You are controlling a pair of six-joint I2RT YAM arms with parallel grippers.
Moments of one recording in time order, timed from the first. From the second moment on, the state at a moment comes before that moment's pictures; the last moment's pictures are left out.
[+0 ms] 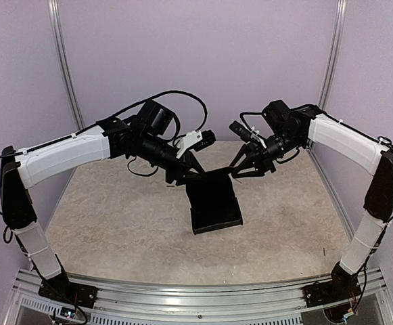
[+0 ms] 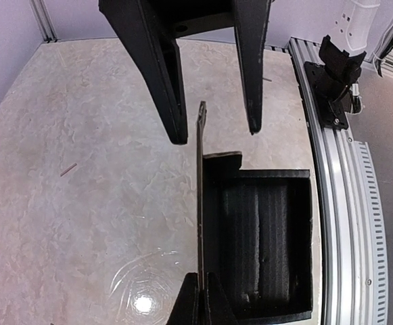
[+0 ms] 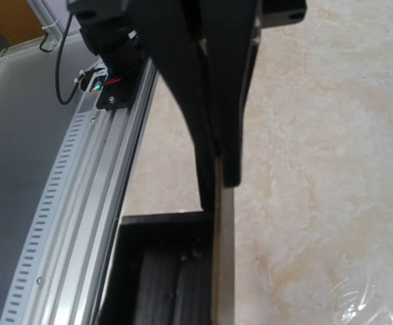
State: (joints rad) left arm -0.82 1.74 1.61 -0.61 0.53 0.40; right arm 0.51 1.74 1.63 -1.01 -1.05 -0.78
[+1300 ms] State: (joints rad) left arm -0.83 1.74 1.57 -0.61 0.47 0.44; right arm 0.50 1.73 1.65 -0.95 -0.91 -0.70
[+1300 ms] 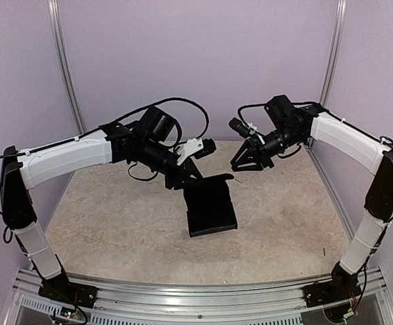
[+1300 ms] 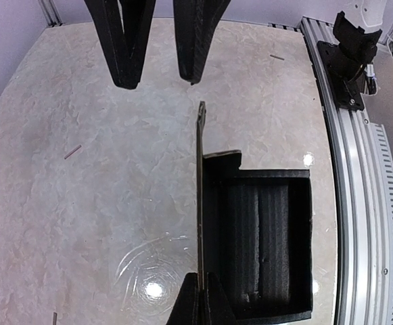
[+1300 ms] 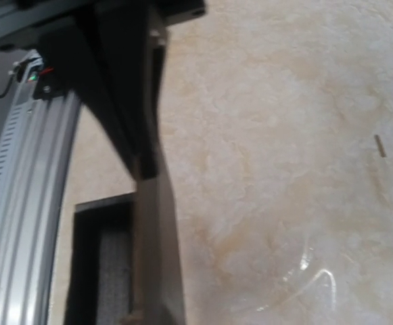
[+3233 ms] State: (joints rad) left arm -0.82 1.74 1.58 -0.59 0.54 0.38; right arm 0.54 1.79 1.66 -1.07 -1.07 -0.84
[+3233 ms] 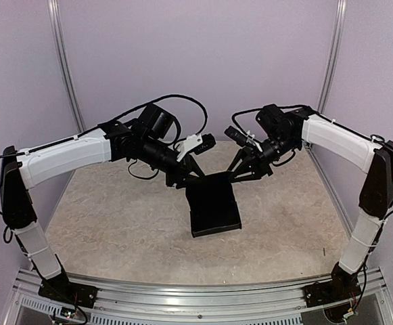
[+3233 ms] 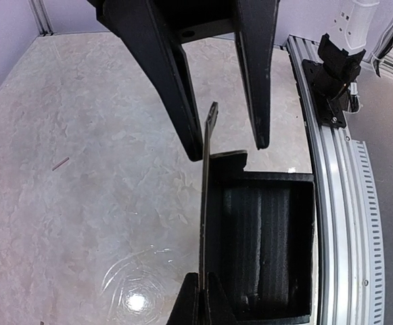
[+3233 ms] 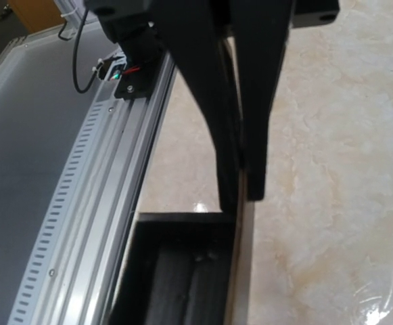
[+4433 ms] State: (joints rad) left arm -0.81 1.72 1.55 -0.55 0.49 0.37; right arm 0.48 1.76 1.65 -0.92 -0.90 -0.66
